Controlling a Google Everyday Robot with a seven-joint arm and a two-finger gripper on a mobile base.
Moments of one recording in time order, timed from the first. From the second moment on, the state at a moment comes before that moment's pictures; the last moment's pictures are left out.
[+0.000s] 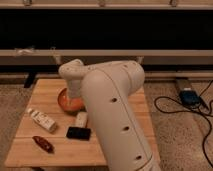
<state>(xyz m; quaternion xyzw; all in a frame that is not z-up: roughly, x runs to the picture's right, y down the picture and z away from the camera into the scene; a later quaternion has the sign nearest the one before) -0.164 0.099 0.886 -0.33 0.23 0.57 0.71</state>
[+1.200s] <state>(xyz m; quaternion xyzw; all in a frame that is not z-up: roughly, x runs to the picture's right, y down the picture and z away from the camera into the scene) -0.144 0.052 0.827 -0.36 0.12 0.64 0.67</state>
